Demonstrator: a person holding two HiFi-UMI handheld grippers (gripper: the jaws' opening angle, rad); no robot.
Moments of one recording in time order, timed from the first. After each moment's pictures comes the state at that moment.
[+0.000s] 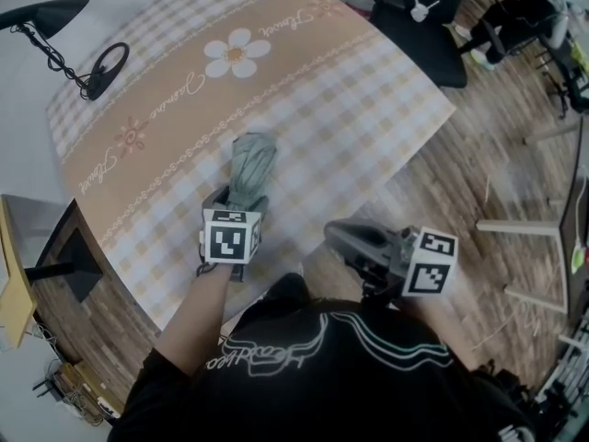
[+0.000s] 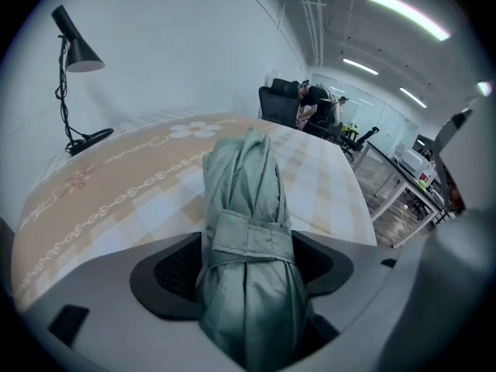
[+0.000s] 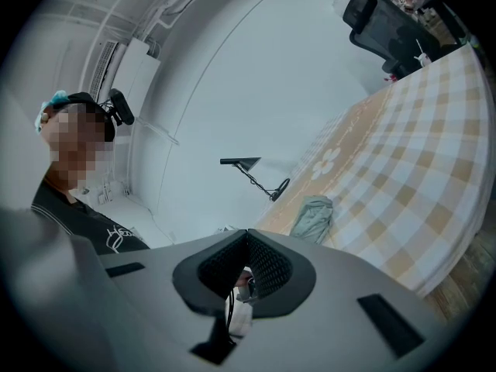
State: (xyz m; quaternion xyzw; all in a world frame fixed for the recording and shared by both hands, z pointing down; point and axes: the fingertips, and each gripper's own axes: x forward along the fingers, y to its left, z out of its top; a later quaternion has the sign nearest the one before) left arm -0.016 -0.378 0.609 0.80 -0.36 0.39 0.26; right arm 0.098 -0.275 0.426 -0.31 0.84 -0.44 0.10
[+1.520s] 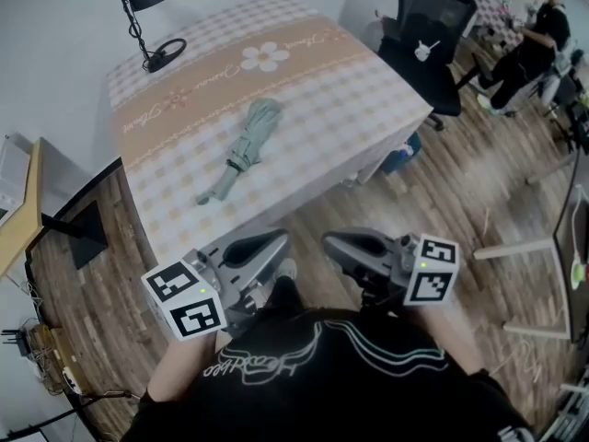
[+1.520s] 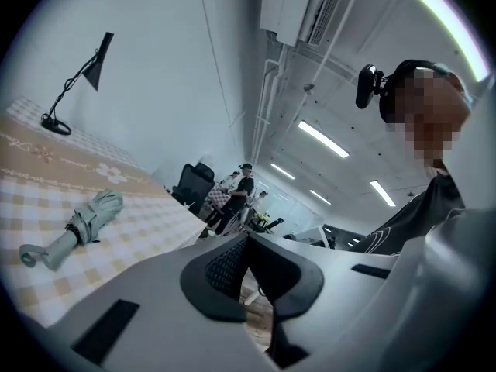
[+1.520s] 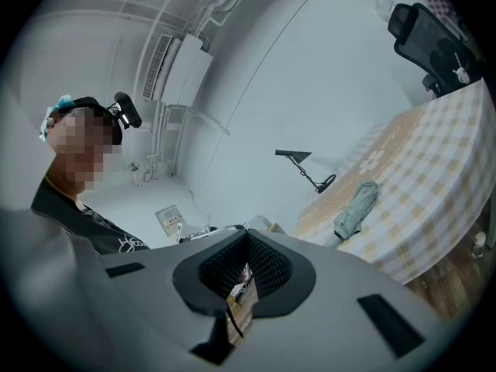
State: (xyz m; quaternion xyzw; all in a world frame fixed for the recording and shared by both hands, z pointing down) left arm 0.024 -0.071 0.326 0.94 -0.17 0.00 0.30; right arm 0.080 -0.055 0.331 -0.22 0.90 -0.35 0.10
